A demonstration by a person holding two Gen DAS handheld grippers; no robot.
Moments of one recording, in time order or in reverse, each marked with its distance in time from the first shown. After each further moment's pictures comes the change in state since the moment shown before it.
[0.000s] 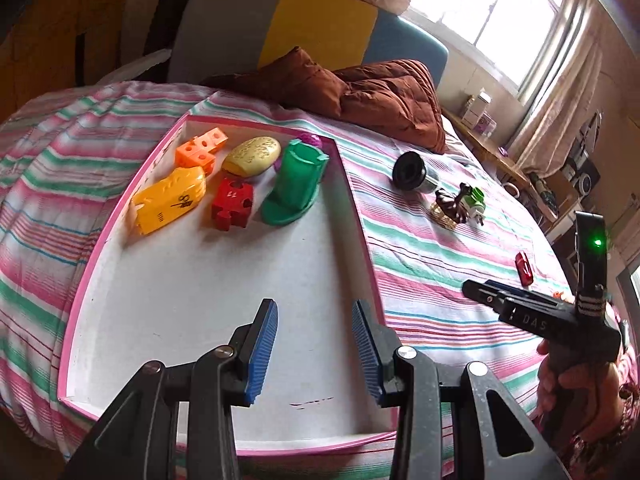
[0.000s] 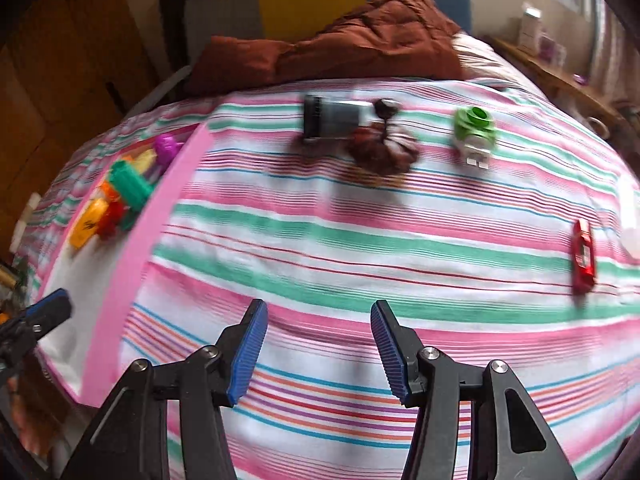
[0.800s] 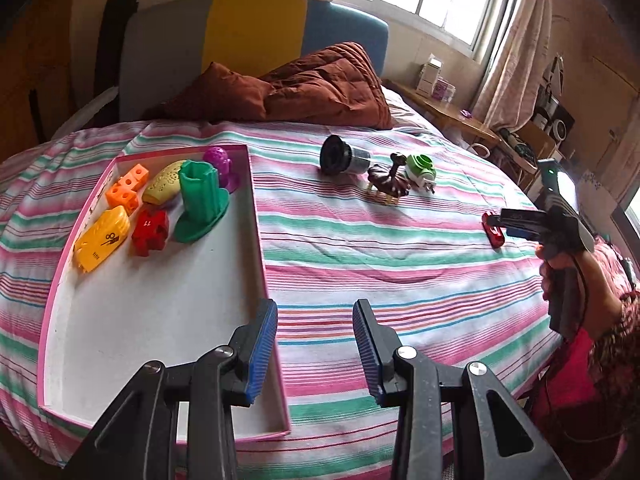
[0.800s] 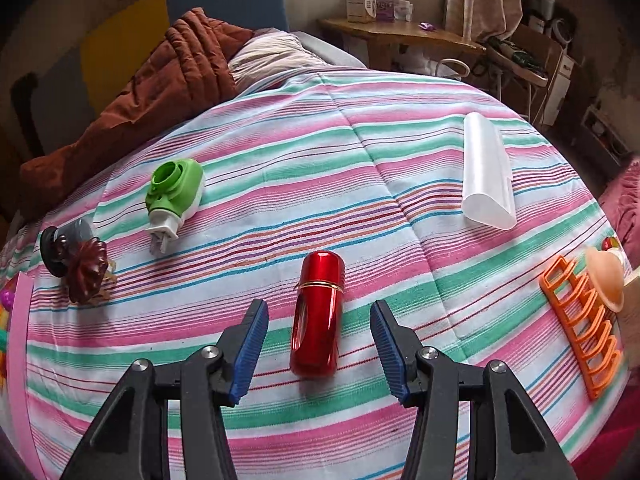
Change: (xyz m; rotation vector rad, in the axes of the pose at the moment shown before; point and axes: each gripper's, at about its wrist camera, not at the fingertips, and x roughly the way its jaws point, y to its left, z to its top) left arm -0.005 -0.074 -0.007 0.194 0.011 -0.026; right arm -0.005 -0.197 0.037 0.355 -0.034 -0.284
